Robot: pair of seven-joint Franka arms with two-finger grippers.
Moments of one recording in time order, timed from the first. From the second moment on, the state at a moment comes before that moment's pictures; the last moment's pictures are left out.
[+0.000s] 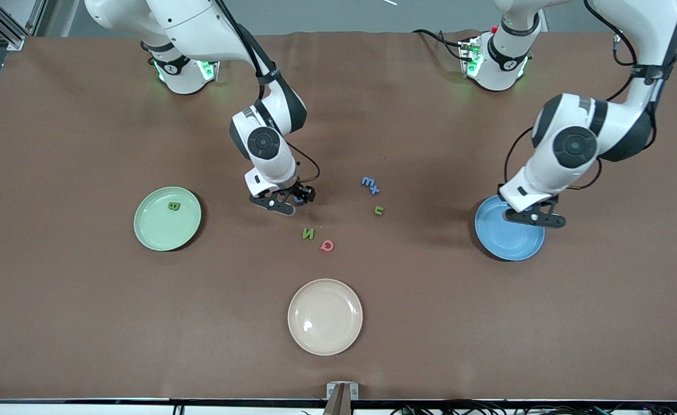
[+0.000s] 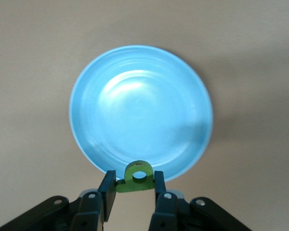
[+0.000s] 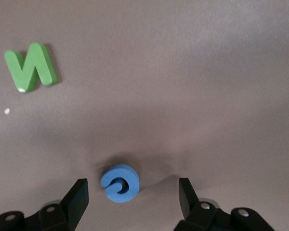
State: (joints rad) left arm 0.30 0.20 -0.46 -2.17 0.28 2.24 -0.12; right arm 0.80 0.53 -0.10 -2.03 0.20 2.55 0.88
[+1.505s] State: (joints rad) left arm 0.43 0.42 -0.46 -2.25 0.37 2.54 -0.02; right arm 0.81 0.41 -0.43 -2.04 0.20 2.35 0.44
